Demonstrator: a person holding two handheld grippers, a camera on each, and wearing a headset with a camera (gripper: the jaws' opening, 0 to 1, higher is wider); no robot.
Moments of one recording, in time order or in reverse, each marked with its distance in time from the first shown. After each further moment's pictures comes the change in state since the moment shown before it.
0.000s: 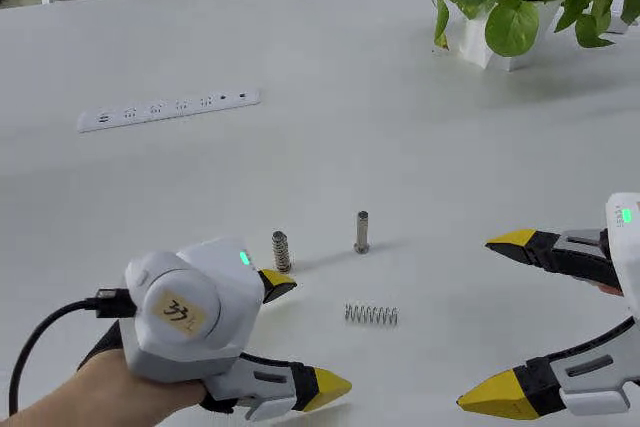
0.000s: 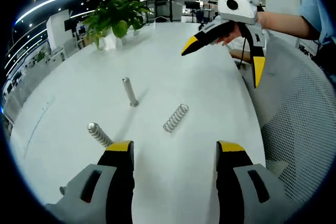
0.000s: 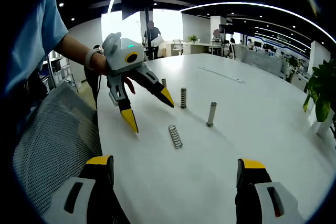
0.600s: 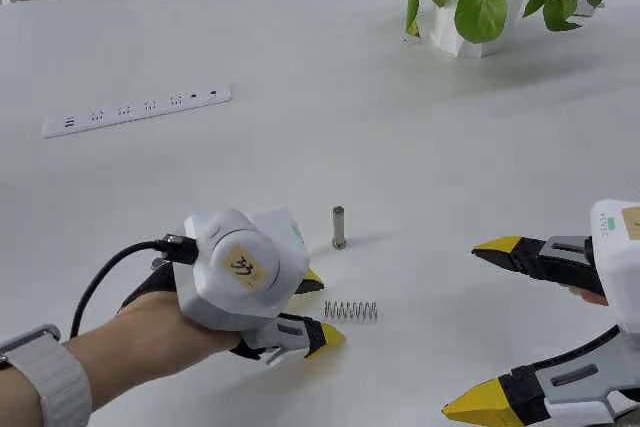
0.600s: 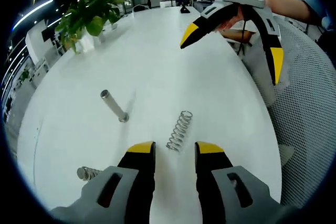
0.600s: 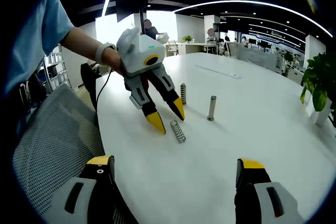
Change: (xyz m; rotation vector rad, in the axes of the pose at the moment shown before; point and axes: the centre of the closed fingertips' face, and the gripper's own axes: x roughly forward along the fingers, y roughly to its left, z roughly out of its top) left arm 0.037 0.004 0.010 0.137 0.118 -0.093; right arm -0.004 0.001 -0.011 0.050 -0.009 -0.023
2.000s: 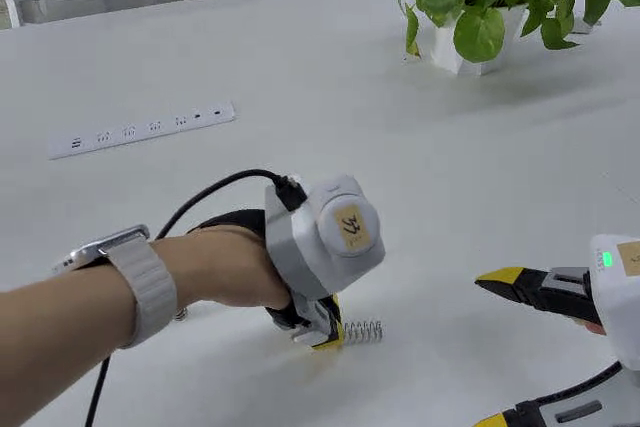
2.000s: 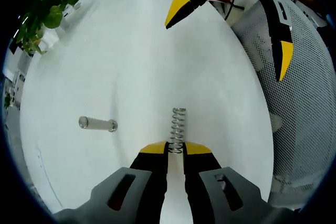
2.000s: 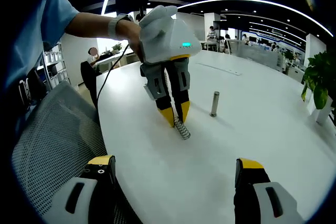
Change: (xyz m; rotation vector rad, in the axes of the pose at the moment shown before) left arm 0.006 -0.002 -0.002 0.160 0.405 -0.158; right arm 0.004 0.005 -0.002 0.000 0.022 0.003
